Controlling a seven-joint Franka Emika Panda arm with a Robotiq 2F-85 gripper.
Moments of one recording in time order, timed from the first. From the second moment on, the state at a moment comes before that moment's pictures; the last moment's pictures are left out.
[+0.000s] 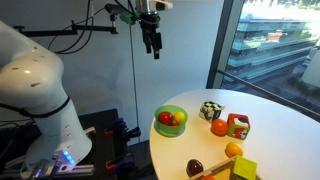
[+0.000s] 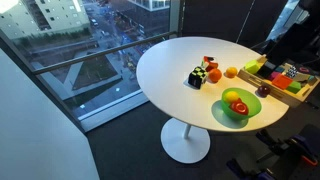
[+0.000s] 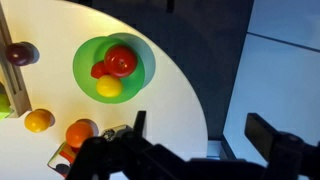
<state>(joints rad) 0.09 -0.62 0.13 -2.53 0.09 2.01 0.14</state>
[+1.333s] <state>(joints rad) 0.04 -0.59 0.11 -2.53 0.06 2.05 0.14</state>
